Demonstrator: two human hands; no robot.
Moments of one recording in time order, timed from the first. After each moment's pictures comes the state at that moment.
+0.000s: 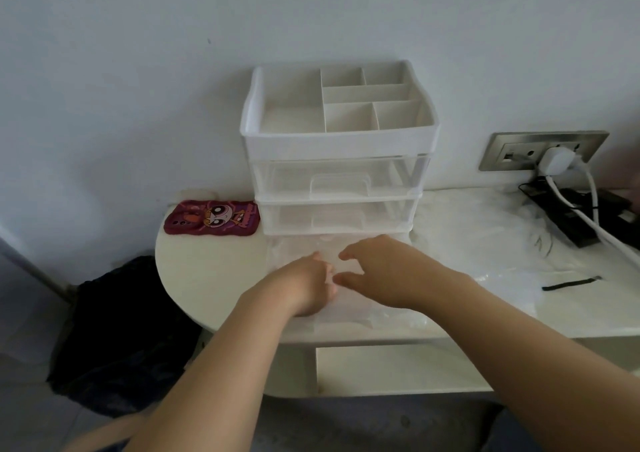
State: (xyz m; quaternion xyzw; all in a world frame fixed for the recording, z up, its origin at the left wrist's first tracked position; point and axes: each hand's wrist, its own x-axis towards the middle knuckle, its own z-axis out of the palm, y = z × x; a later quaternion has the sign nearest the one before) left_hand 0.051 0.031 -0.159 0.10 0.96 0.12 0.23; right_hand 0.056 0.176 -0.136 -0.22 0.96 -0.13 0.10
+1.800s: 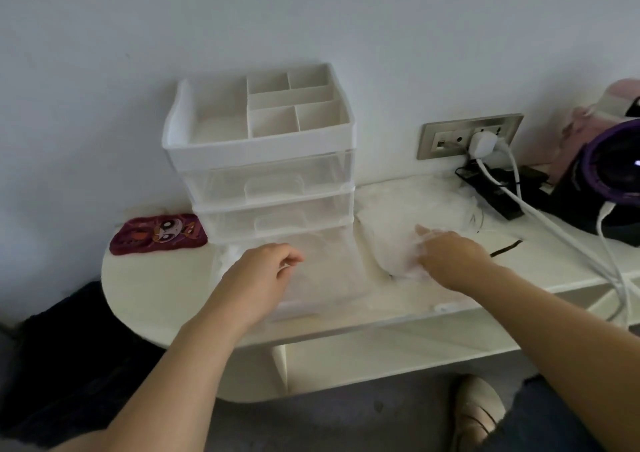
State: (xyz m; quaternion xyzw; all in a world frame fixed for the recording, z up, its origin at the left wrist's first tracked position) left_hand 0.070 0.043 -0.159 0.12 0.96 0.27 0.02; right_hand 0.043 0.331 -0.188 0.02 0.99 0.01 0.11
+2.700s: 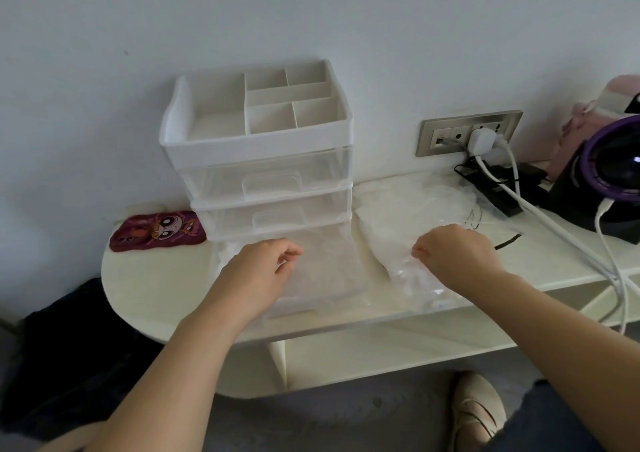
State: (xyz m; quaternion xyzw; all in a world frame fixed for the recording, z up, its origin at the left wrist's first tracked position) left_hand 0.075 0.045 -0.155 0.10 0.96 0.28 0.02; right_hand 0.063 0.323 -0.173 0.01 1.00 0.02 -0.02
